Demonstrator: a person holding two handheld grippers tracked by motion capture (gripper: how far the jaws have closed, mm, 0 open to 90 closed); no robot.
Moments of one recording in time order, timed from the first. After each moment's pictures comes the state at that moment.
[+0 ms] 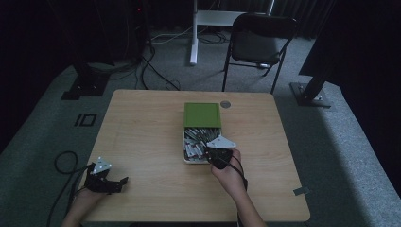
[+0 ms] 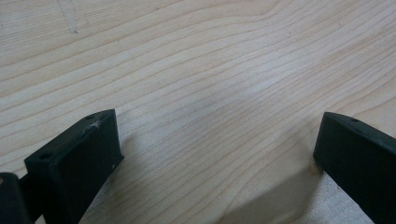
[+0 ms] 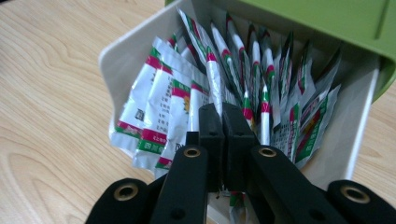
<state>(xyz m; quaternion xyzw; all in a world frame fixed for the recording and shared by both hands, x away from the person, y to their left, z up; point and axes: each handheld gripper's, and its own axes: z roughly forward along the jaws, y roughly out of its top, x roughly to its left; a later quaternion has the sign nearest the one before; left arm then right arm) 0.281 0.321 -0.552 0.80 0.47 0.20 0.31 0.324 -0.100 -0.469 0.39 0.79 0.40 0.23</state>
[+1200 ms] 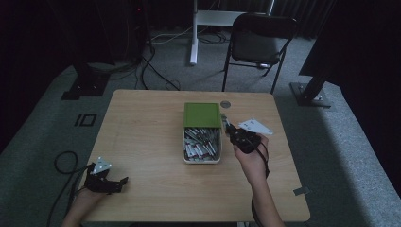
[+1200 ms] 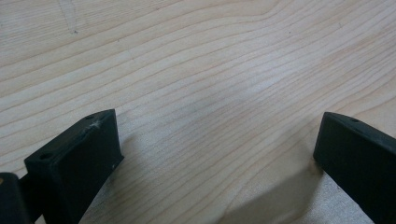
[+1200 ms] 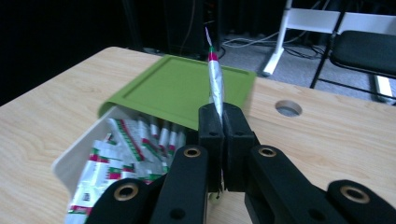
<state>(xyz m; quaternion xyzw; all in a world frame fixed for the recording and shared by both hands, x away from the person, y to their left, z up) 0.281 0.321 -0.551 0.80 0.47 0.20 0.31 0.338 -0.166 -0.410 0.45 0.70 0.48 0.28</state>
